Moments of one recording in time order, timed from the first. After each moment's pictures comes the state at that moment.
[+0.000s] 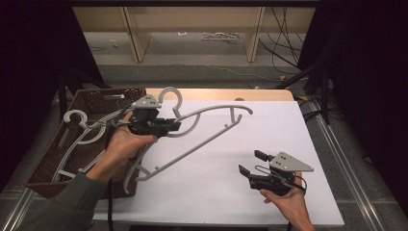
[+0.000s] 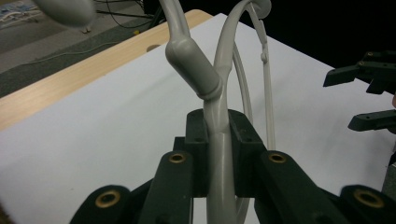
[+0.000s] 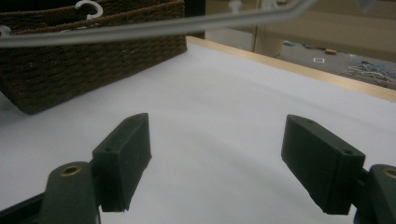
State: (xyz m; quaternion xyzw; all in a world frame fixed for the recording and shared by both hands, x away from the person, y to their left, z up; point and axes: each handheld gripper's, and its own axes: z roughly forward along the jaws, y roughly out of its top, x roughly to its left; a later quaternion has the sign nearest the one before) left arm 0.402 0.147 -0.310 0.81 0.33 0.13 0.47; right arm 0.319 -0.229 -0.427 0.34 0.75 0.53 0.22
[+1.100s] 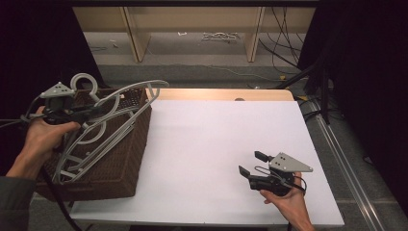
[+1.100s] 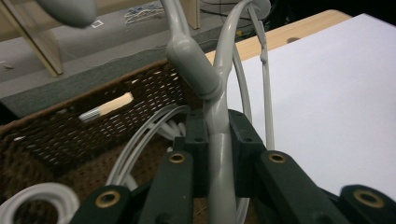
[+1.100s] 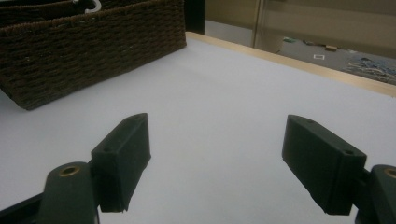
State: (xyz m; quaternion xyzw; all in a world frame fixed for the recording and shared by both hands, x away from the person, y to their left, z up) left arm 0.411 0.337 -0.303 0.76 0.45 0.25 0.40; right arm 0.319 -0.229 -0.430 0.34 0.75 0.53 0.22
